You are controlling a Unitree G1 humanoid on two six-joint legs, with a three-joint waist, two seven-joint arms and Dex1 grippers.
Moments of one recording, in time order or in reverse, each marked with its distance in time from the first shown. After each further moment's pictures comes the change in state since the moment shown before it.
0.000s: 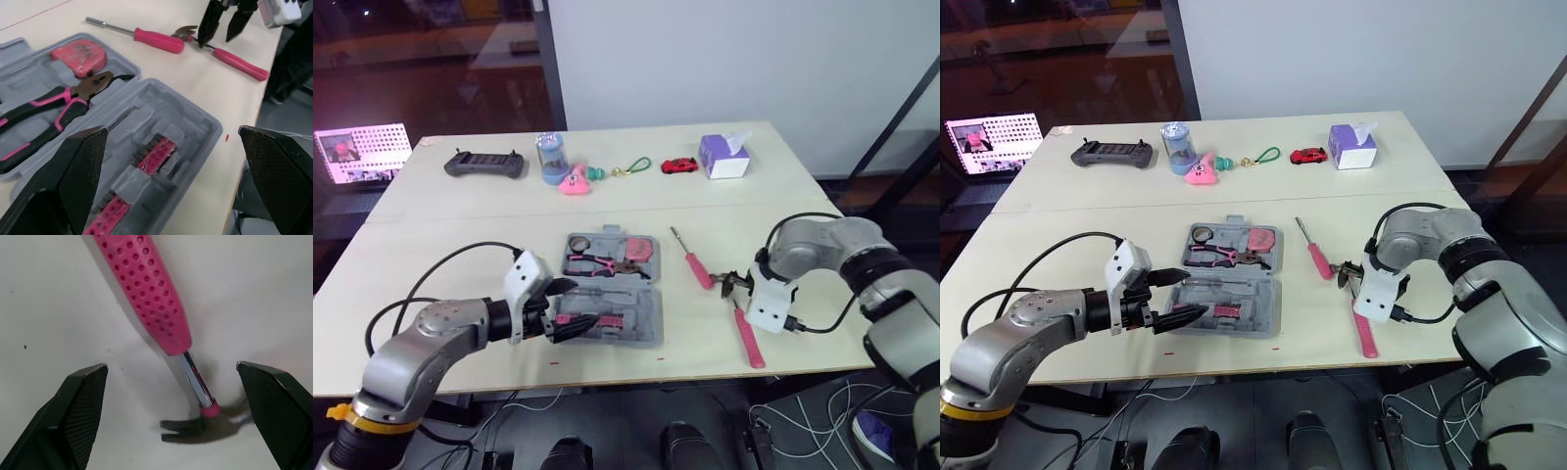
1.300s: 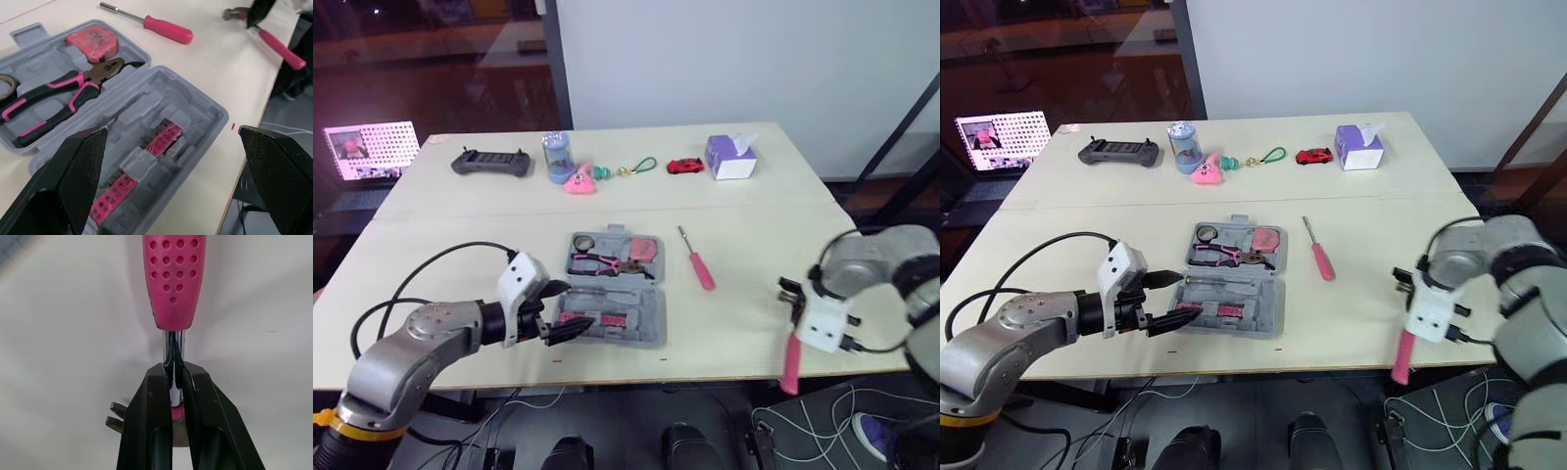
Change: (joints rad) left arm 0.001 0.044 0.006 -0.022 -0.034 0.034 0.026; right arm 0.119 -0.272 0.022 0.027 -0.049 -0.056 -0.167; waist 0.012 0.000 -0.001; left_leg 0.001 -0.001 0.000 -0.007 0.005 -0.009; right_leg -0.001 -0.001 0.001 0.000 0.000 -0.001
